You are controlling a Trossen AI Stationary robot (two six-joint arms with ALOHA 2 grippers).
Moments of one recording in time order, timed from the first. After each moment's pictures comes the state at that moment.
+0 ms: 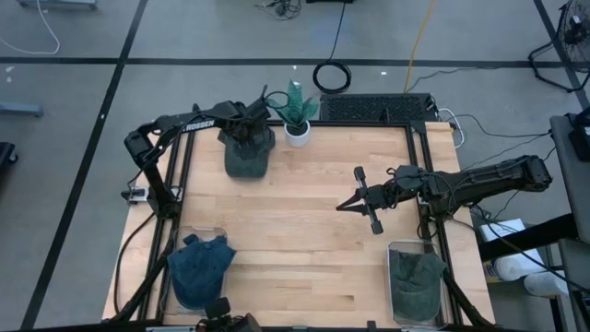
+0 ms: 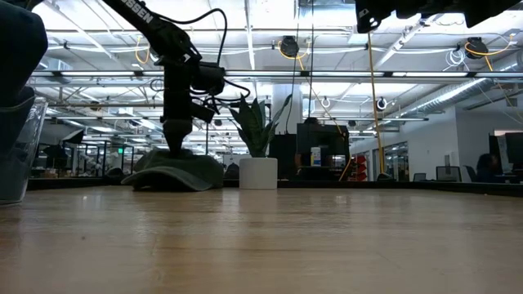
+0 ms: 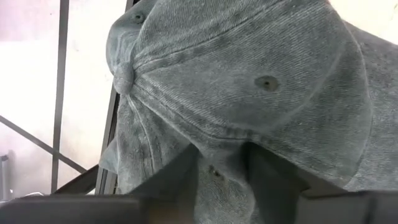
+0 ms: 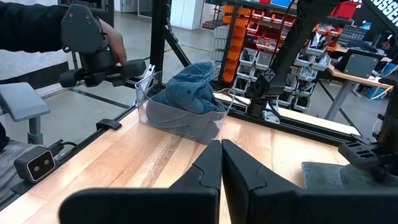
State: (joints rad) left arm 0.66 1.78 1.30 -0.91 -0.29 0.33; right arm 0.09 0.96 0.59 0.27 -0.19 -0.17
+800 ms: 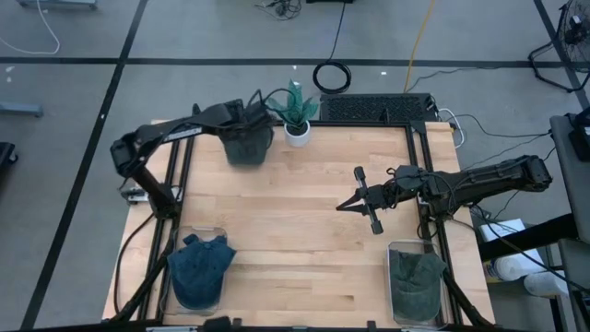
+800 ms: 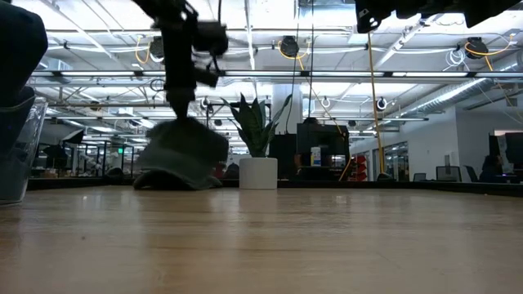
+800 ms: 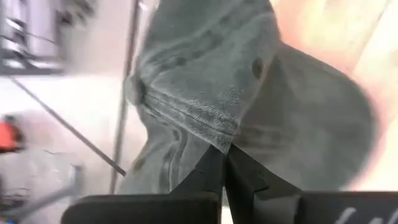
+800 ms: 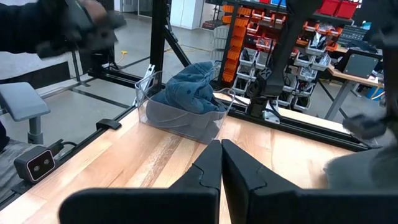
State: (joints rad) left arm 0.52 1.64 1.38 -0.98 -0.49 0.32; right arm 0.09 0.96 0.59 0.26 -0.19 -0.17
